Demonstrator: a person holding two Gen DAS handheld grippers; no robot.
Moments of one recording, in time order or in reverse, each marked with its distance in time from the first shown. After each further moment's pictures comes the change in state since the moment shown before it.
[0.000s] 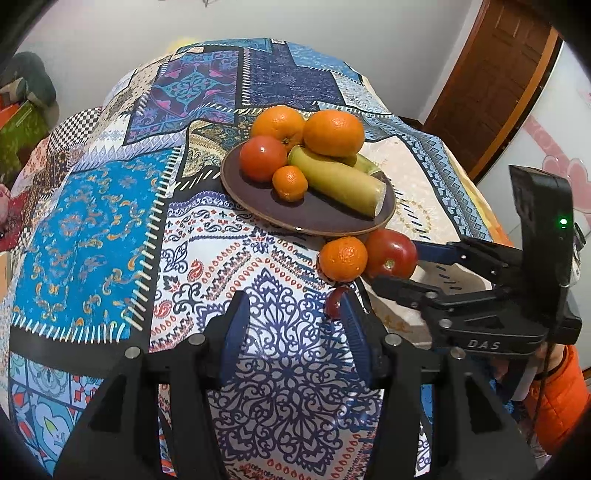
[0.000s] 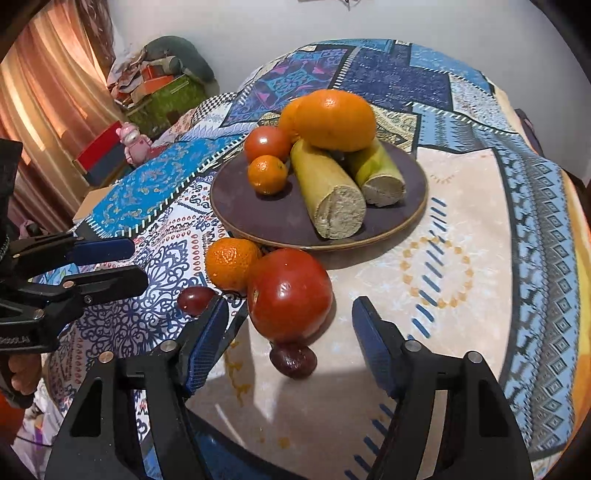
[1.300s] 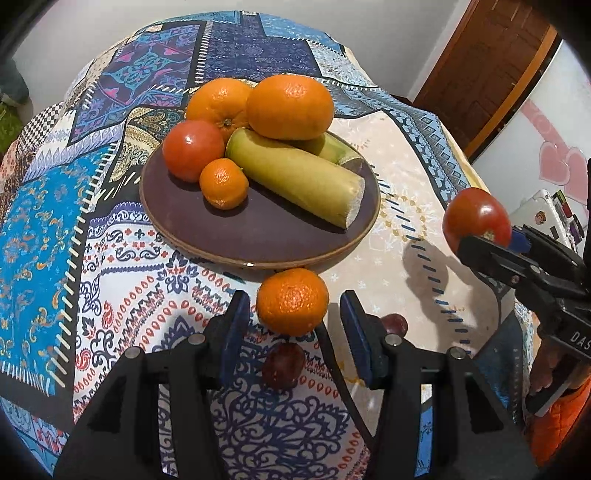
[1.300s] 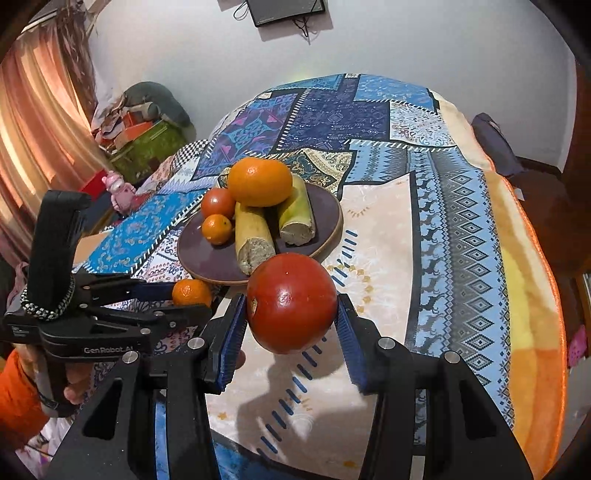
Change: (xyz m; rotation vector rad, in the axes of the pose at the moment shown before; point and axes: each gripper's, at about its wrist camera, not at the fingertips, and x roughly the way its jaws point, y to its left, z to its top) left arm 0.066 -0.035 0.030 0.029 0.093 -0.050; right arm -0.064 -0.046 -0.003 0.102 -0.150 -0.049
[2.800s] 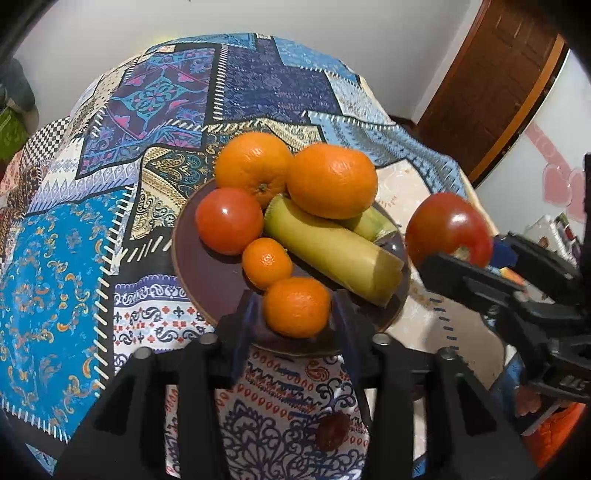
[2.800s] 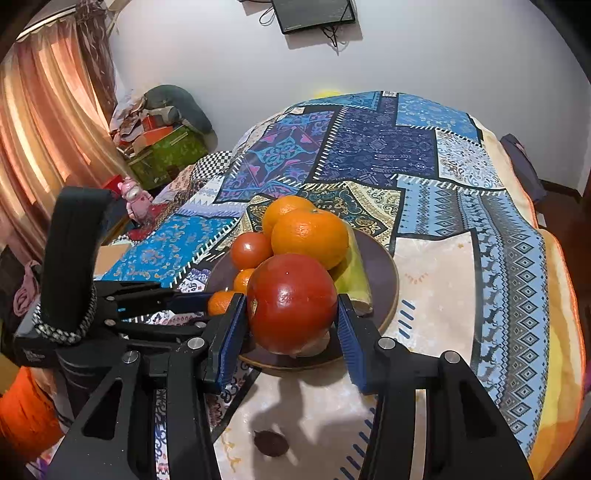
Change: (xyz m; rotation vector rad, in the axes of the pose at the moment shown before) left arm -0.007 0.037 0.042 -0.030 -0.079 -0.007; right arm 0.035 0.034 0.046 -0.064 -0.036 0.063
